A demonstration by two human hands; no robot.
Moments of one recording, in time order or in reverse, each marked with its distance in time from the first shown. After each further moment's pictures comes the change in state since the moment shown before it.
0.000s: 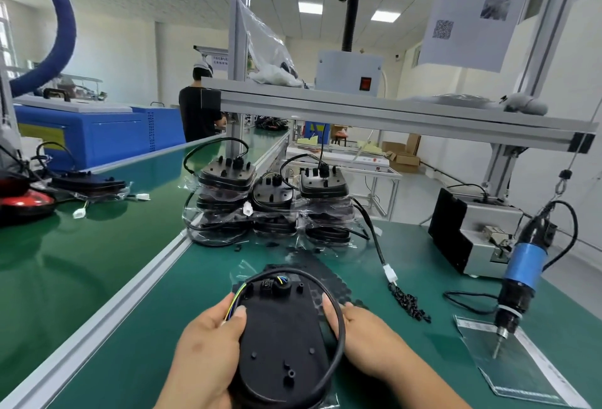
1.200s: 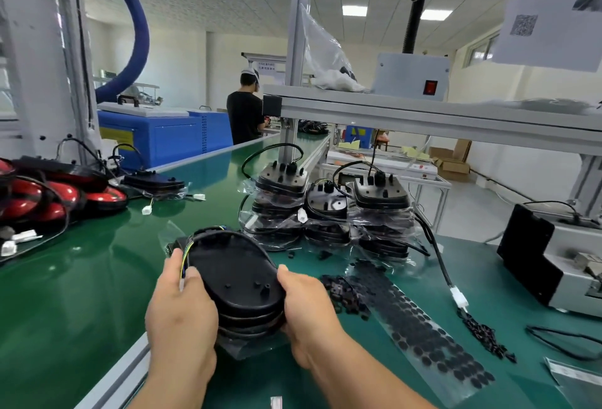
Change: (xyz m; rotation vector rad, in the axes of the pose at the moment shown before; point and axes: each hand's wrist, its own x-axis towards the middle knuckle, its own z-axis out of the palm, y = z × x) left_hand 0.064 0.035 -0.076 -0.052 0.528 0.436; right_hand 0.047 -0.160 0.067 1.164 -0.097 0.081
